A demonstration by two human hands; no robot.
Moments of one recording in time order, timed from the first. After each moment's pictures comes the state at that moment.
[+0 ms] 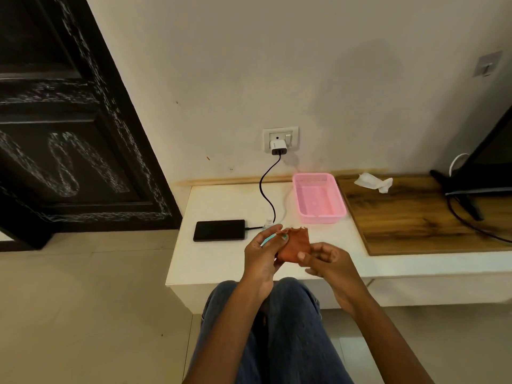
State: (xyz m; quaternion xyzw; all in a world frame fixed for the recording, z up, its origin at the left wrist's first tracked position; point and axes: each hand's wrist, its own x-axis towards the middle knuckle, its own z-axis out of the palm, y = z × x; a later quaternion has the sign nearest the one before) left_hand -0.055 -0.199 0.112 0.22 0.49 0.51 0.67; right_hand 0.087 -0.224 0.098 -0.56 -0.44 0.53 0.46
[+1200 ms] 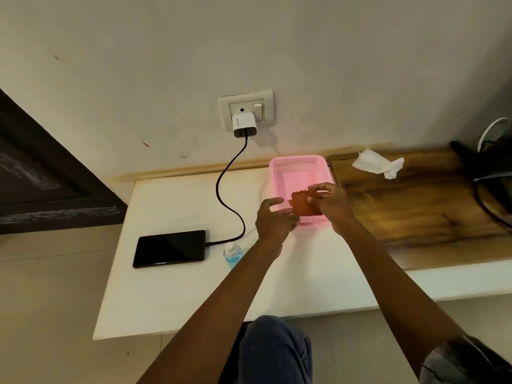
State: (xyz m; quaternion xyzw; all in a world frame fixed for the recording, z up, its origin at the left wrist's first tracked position) left_hand 0.054 -0.003 0.030 0.29 0.60 0.40 0.63; right_hand 0.188 0.034 0.008 -0.71 -0.40 0.41 0.40
